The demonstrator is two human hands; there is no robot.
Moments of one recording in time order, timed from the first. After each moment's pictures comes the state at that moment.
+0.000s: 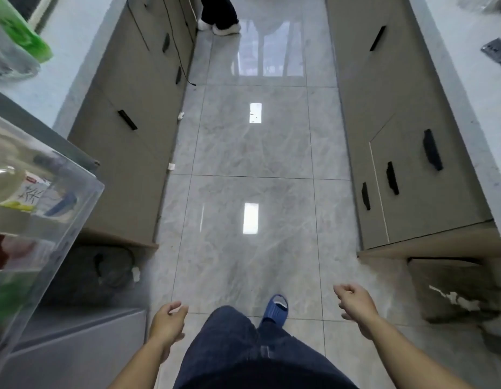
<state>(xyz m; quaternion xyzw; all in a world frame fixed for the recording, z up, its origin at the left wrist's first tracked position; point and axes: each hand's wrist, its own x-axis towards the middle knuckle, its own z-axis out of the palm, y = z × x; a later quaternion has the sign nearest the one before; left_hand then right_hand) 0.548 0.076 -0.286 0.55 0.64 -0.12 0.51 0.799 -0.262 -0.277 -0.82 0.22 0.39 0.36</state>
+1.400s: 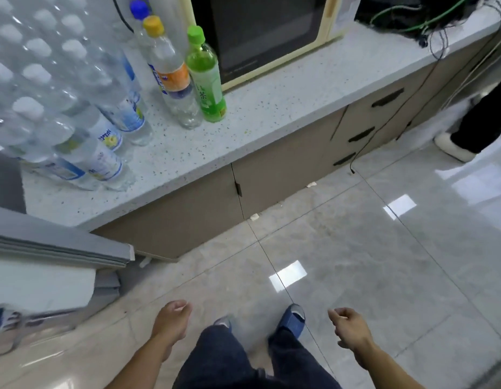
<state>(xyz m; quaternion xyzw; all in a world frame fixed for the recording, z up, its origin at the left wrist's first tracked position) 0.894 0.317 -0.274 0.21 0.85 0.10 0.48 1.298 0.296 -0.292 -0.81 -0.21 0.53 0.10</state>
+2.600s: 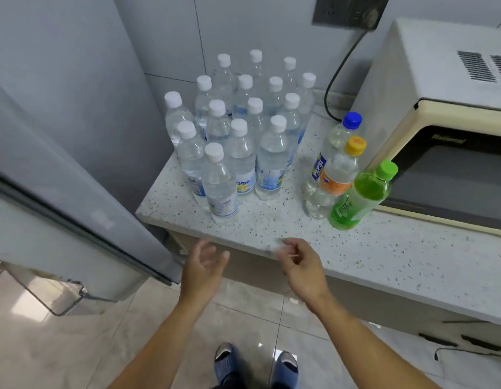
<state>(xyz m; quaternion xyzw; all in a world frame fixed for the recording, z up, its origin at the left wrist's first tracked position) 0.880 0.490 -0.163 0.10 0.80 0.53 0.28 1.034 0.645 -0.134 -0.45 -0.65 0.58 0.16</state>
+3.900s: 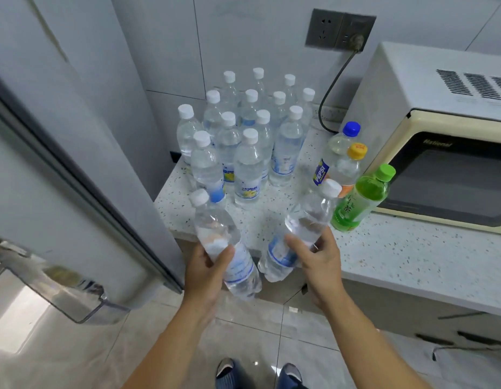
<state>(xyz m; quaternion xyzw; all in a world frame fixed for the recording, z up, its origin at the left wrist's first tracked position) 0.872 0.480 -0.129 0.08 0.63 0.70 0.32 1.019 0.630 -0.101 -0.37 -0.56 0.65 0.36</state>
